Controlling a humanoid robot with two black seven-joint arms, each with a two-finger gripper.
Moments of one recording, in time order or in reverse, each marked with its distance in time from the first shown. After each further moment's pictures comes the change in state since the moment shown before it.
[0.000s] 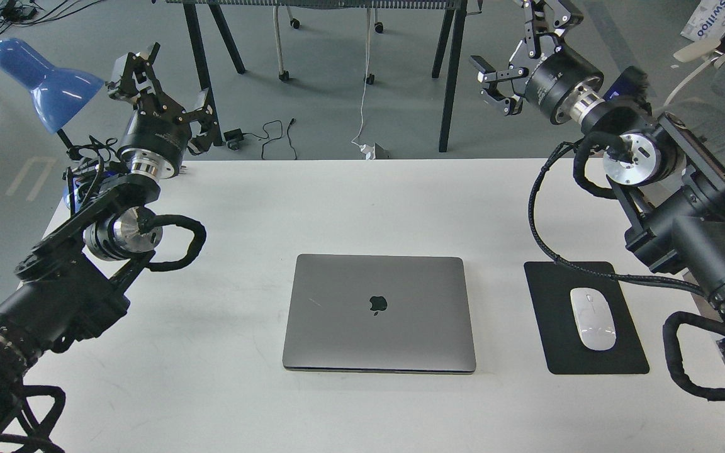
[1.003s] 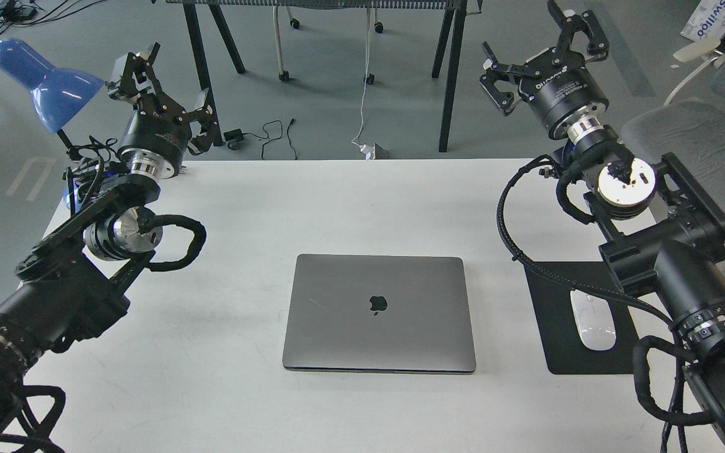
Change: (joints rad) left arm 0.000 0.000 0.000 0.000 0.000 0.000 0.000; right arm -0.113 0.099 0.127 -0.001 0.458 0.007 -0.007
